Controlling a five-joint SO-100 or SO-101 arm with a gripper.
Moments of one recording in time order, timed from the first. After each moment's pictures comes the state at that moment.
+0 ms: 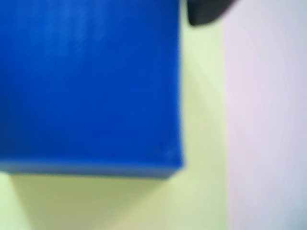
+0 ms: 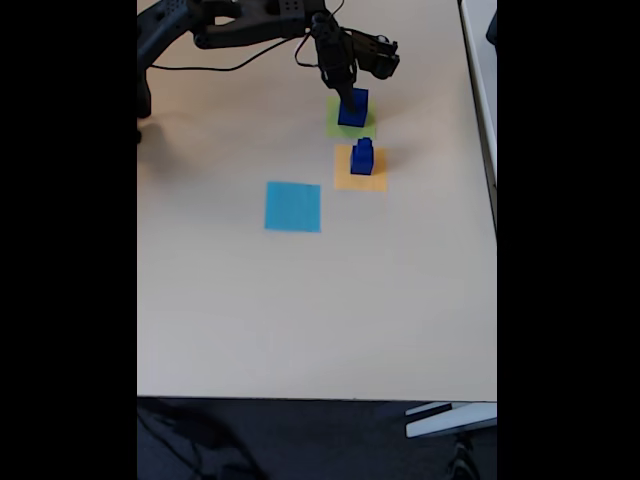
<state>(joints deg) -5.4 43.5 36.7 69.0 94.4</state>
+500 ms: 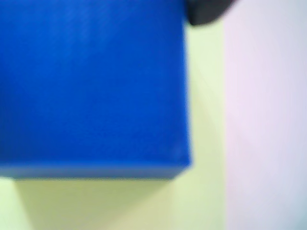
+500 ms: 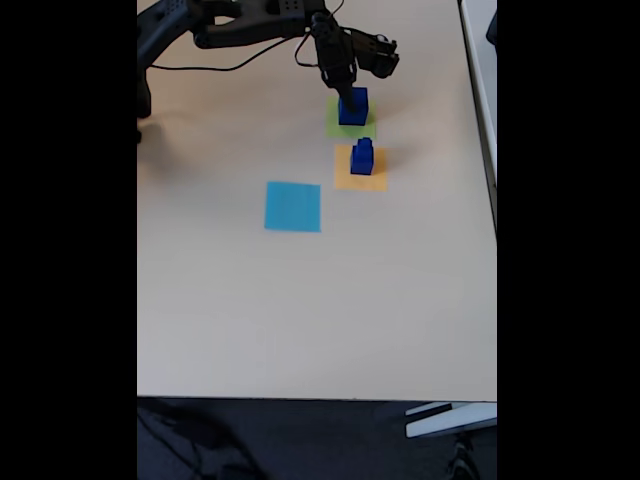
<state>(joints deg) -5.4 43.5 36.5 69.4 92.6</state>
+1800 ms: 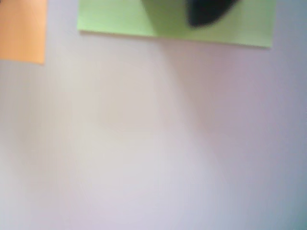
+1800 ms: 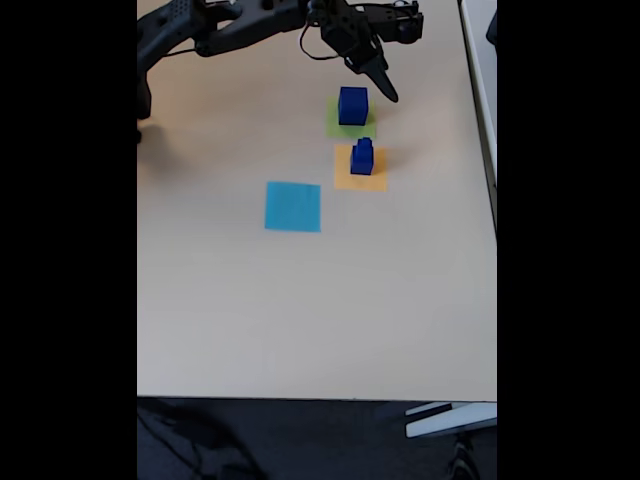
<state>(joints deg) -1.2 41.0 19.3 65.7 81.9</state>
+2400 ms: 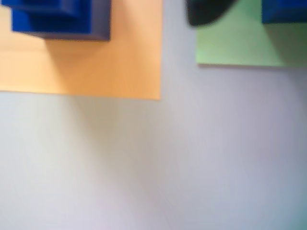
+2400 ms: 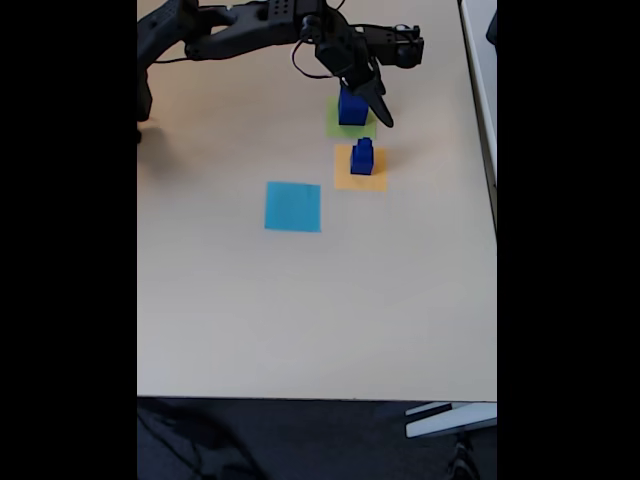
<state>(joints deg) 5.4 47.2 27.1 65.7 77.9</state>
